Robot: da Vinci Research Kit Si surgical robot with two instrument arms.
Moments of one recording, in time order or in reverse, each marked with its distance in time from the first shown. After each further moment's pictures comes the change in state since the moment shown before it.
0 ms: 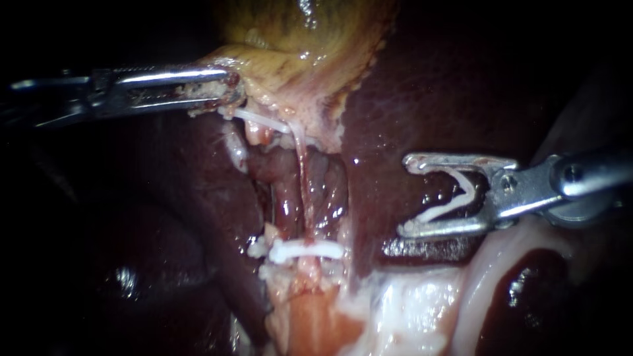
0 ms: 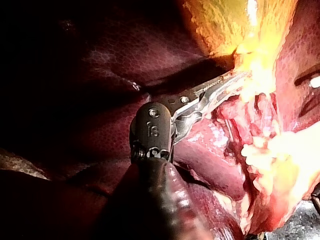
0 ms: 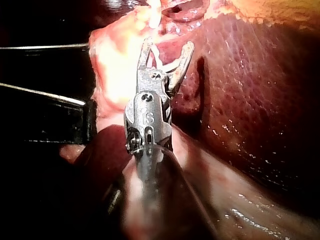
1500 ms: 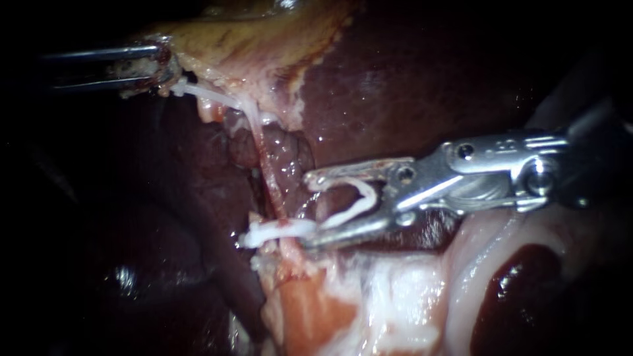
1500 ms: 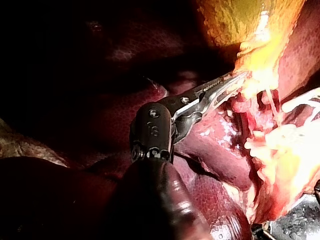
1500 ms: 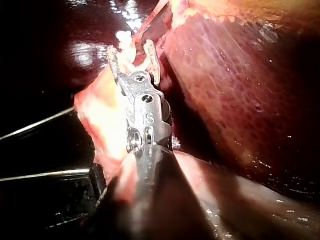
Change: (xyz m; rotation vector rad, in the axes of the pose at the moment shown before) right arm 0.004 0.002 0.012 0.230 -0.004 0.226; left arm 0.004 0.002 -0.008 0.018 0.022 -0.009
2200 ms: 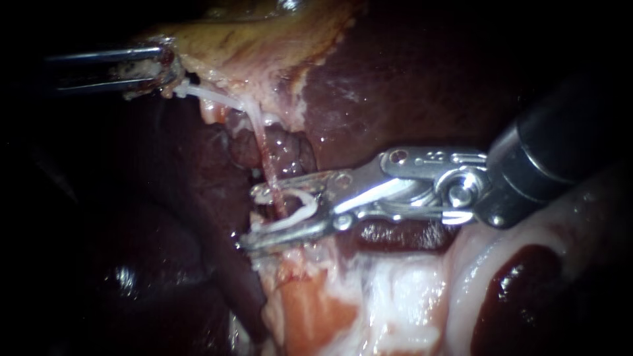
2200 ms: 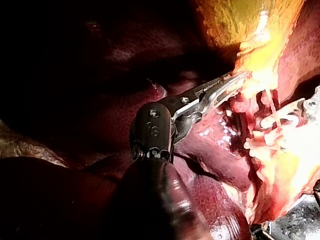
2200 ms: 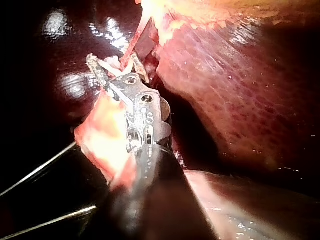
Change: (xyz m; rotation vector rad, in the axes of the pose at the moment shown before) right arm 0.000 0.001 0.006 0.102 0.118 0.137; left arm 0.000 0.000 0.000 0.002 0.001 0.001
